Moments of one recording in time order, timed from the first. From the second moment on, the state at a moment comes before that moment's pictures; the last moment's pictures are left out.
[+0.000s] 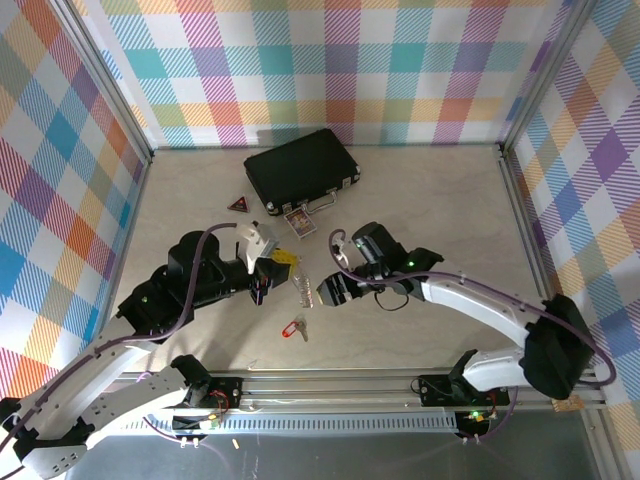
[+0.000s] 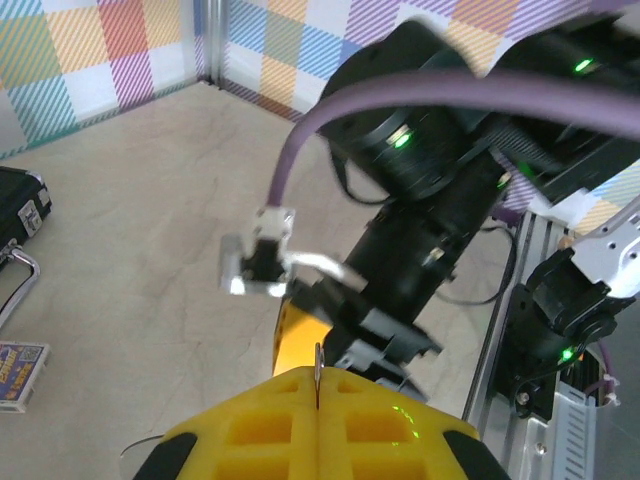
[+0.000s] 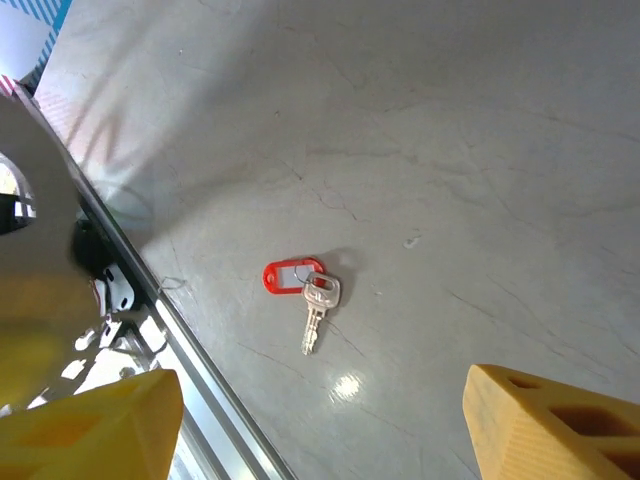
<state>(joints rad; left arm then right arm) -0.76 0.77 0.94 -0.48 0.30 -0.08 0.83 1.36 0.93 -0.46 -0.41 0.38</state>
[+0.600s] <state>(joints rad) -0.76 0.65 0.81 -0.43 0.28 -0.20 0.93 1.77 1.05 -0.31 -0.54 0.33</state>
